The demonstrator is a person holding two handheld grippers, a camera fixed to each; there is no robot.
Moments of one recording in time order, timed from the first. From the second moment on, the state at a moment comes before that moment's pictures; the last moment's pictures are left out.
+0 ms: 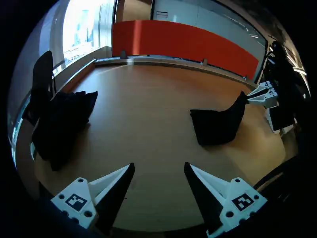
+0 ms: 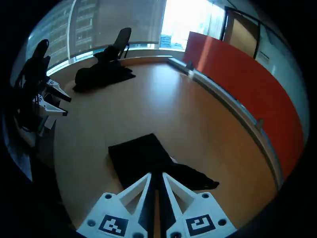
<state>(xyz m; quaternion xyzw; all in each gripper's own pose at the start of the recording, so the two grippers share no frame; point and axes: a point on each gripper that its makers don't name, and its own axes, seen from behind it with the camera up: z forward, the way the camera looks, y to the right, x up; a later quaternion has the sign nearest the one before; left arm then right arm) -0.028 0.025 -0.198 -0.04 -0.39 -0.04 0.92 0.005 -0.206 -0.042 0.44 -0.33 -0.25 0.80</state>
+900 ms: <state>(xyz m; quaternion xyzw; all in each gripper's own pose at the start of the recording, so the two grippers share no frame) -0.029 0.011 -0.209 -0.01 -0.38 -0.06 0.92 -0.063 -0.296 -0.065 0.50 -0.37 -0.24 0.75</state>
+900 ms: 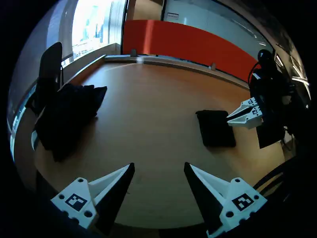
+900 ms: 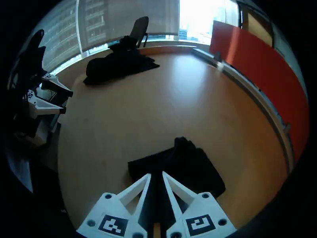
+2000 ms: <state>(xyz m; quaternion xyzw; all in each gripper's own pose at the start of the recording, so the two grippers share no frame) -0.026 0.015 -0.208 -0.02 -0.38 -0.06 0.92 -0.085 -0.247 -0.087 0.45 -0.40 -0.23 0.76</state>
